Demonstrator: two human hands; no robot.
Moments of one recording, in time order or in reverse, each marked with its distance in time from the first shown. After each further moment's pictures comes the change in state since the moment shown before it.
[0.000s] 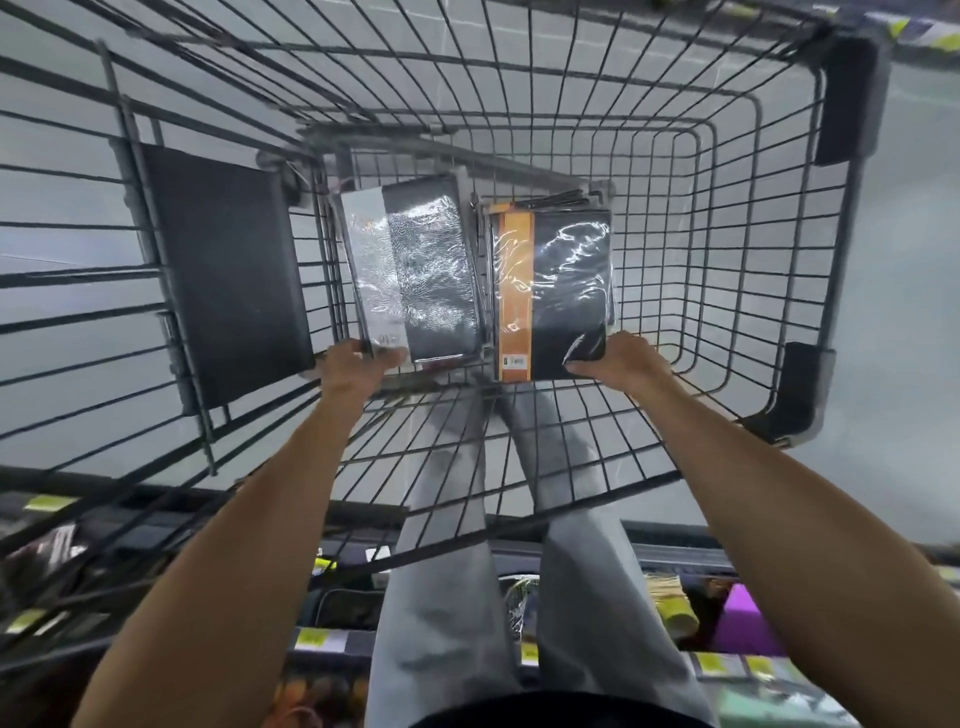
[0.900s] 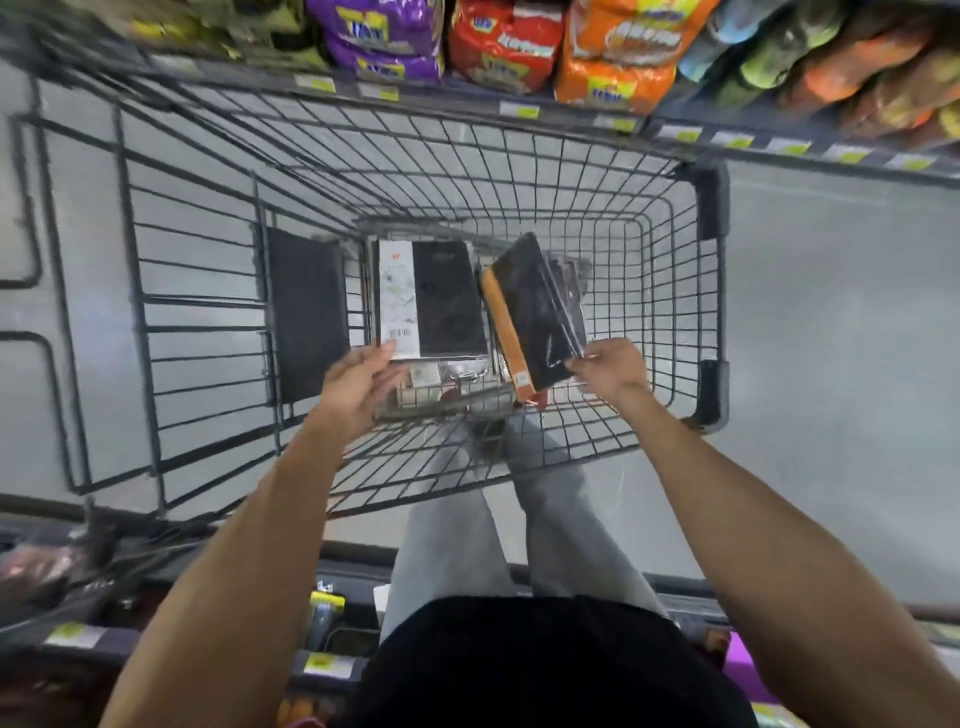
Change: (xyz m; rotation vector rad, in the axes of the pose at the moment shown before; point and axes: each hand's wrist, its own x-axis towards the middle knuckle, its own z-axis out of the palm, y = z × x) left_hand -0.094 0.021 -0.060 -0.872 -0.259 0.036; right_hand -0.106 -0.016 -0.057 0.557 0.221 -0.104
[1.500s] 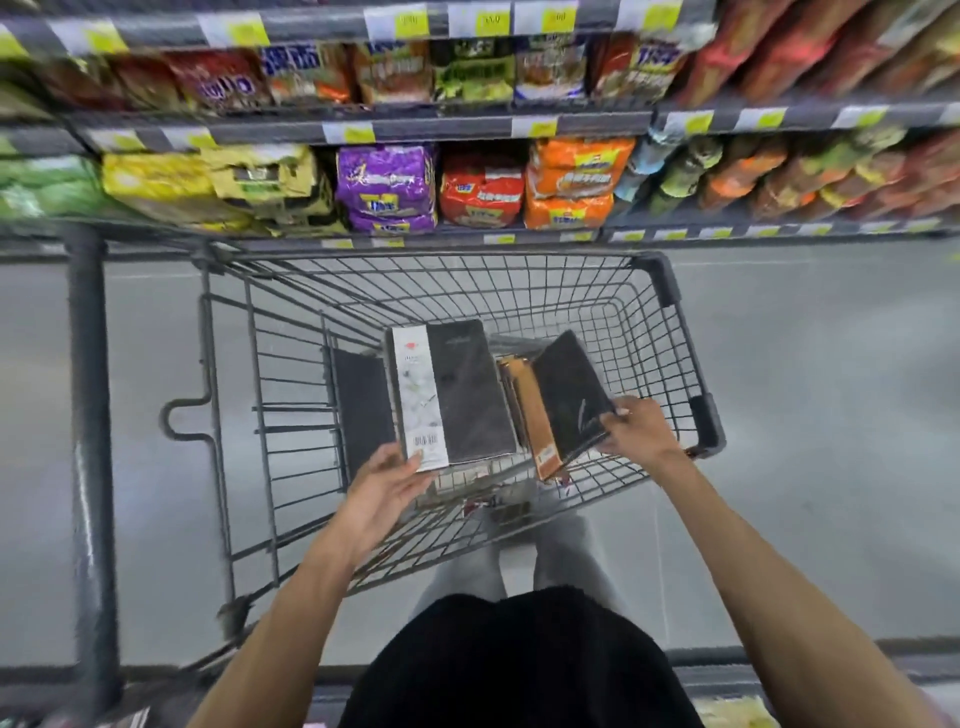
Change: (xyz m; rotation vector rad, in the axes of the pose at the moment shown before) left_hand -0.085 0.031 -0.050 0.029 -0.373 0.017; right_hand -0.094 -0.020 -0.024 0.265 0.062 -0.079
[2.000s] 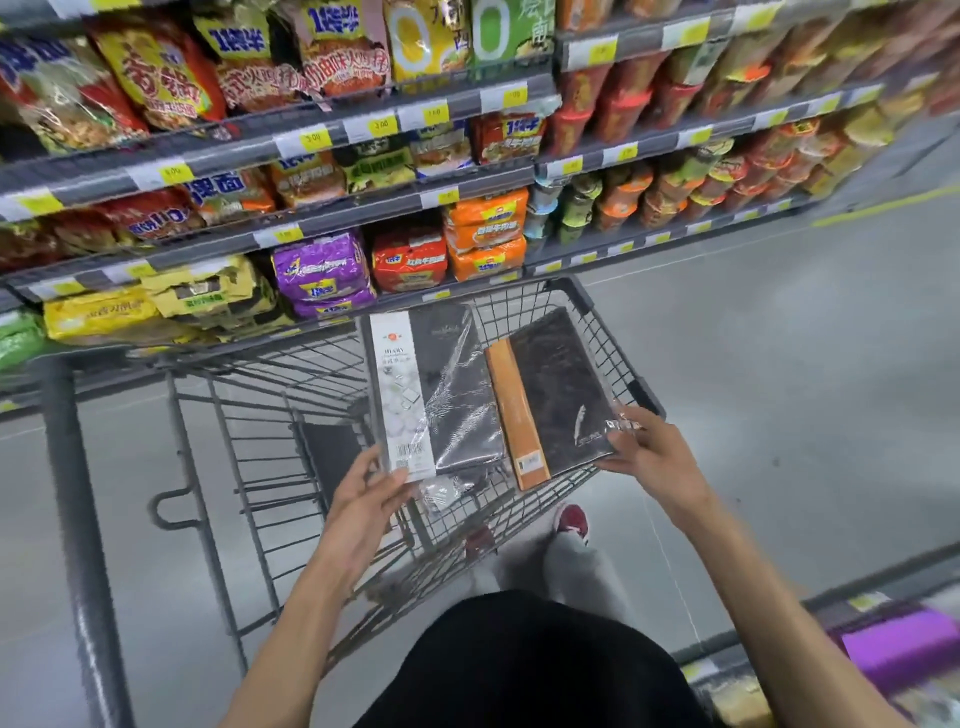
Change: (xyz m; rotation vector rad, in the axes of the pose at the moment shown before) left_hand -0.052 0.042 0.049 0.400 -0.204 0.207; right_hand -0.142 0.004 -0.032 0.659 0.221 -0.141
